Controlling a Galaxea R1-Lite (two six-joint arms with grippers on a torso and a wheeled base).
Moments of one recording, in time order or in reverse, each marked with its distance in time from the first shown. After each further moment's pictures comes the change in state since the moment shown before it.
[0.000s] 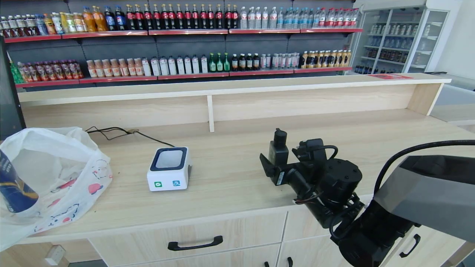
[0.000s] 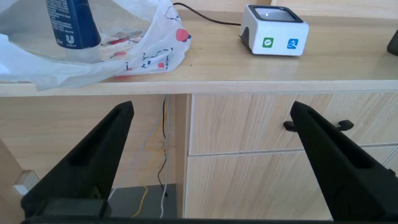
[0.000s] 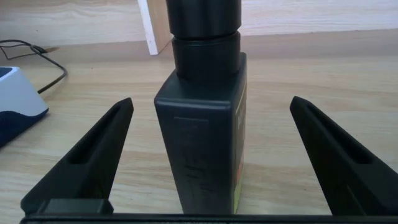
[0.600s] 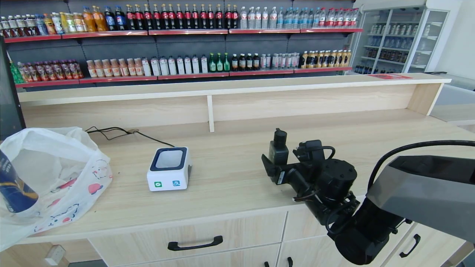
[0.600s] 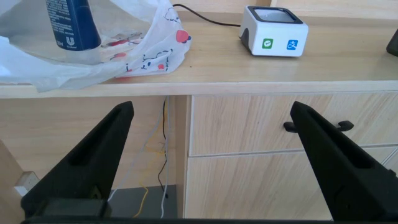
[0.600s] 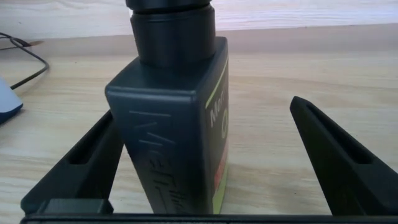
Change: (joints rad) left arm 0.000 0.000 0.000 -0.003 -0.001 0.003; right arm -0.029 0.045 -0.031 0.000 0.011 0.011
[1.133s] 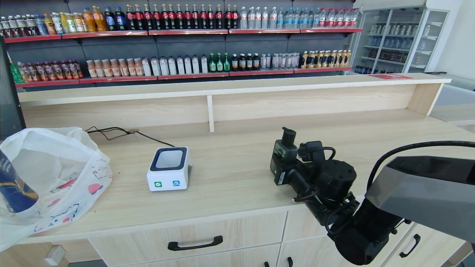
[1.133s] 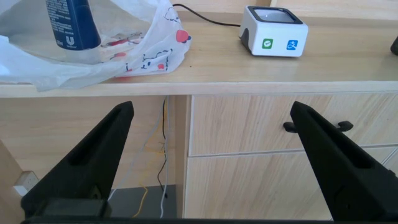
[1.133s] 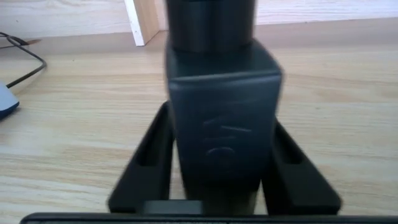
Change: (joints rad) left arm 0.000 0.000 0.000 0.000 0.000 -0.003; right arm -0.004 0.006 0.004 -0.001 0.000 0.011
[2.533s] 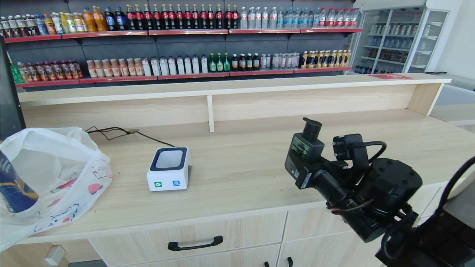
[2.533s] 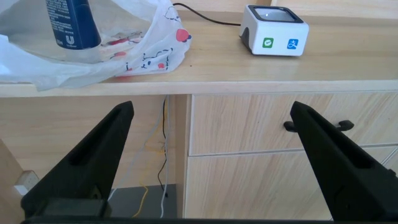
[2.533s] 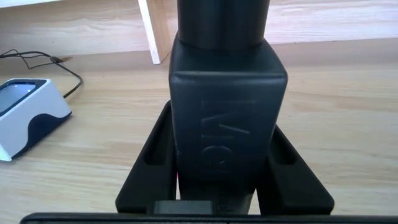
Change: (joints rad) left arm 0.000 0.000 0.000 0.004 0.000 0.001; right arm 0.040 -0.304 0.267 0.001 -0.005 0.008
